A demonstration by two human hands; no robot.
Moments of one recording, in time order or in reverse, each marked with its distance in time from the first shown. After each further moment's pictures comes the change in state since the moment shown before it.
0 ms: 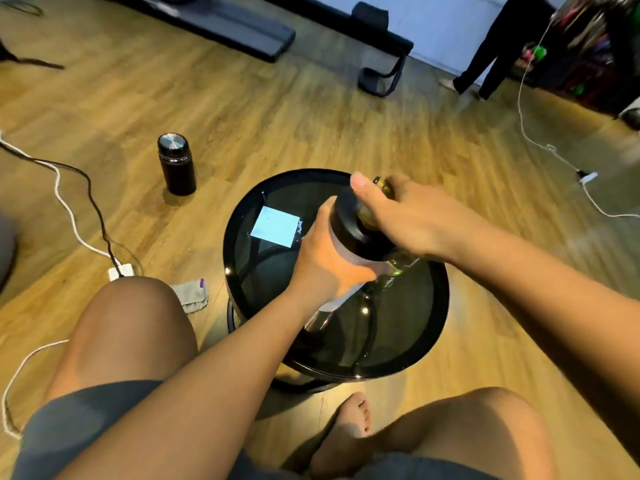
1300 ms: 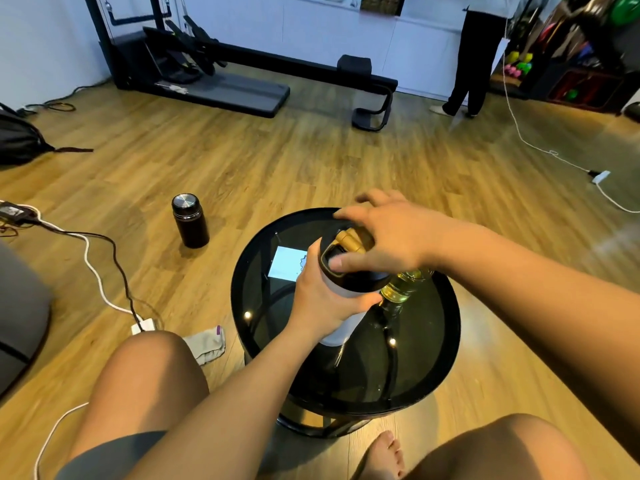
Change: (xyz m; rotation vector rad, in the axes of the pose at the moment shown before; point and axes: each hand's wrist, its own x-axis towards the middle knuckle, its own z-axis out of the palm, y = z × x) left_hand -0.002 -0.001 -0.004 0.090 -0.039 -0.053; right_hand 0.028 0.016 -0.017 -0.288 -0.097 -0.394
